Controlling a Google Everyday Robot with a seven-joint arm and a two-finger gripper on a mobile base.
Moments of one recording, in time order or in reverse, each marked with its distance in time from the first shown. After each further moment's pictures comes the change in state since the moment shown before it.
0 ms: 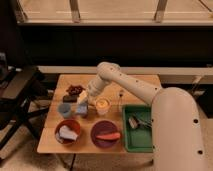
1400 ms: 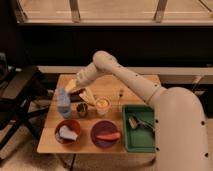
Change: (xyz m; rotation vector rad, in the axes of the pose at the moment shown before) arm -0.055 0.117 -0.039 -0.181 -0.112 -0.124
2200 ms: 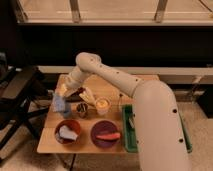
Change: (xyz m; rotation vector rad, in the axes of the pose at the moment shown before) arm 0.007 -0.022 0.059 0.116 0.142 0.039
